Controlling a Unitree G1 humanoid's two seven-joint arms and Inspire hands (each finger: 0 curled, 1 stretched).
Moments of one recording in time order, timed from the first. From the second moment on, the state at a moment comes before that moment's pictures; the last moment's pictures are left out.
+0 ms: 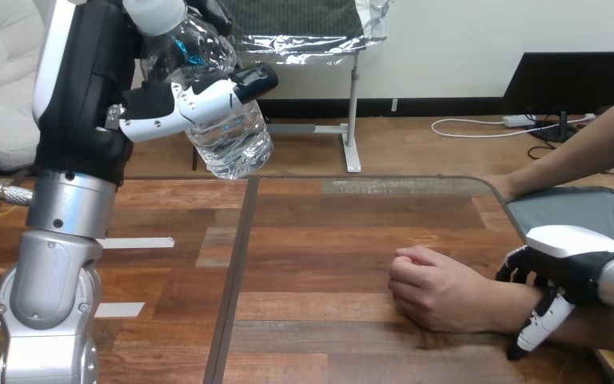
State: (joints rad) left arm -0.24 0.22 0.14 -0.31 0.00 -0.15 -0.16; right arm -0.44 -0.80 0.38 0.67 -0.67 -0.21 0.36
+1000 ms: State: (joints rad) left arm -0.24 0.22 0.14 -0.31 0.00 -0.17 -0.16; right arm -0.46 -0.78 0.39 0.73 -0.67 -0.27 0.27
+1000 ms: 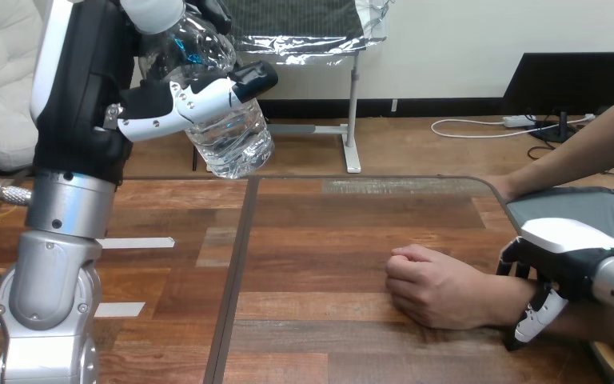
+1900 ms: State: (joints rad) left arm -0.24 0.22 0.14 -0.31 -0.01 -0.17 -0.16; right arm -0.47 -0.77 0.39 0.77 -0.67 -0.30 0.22
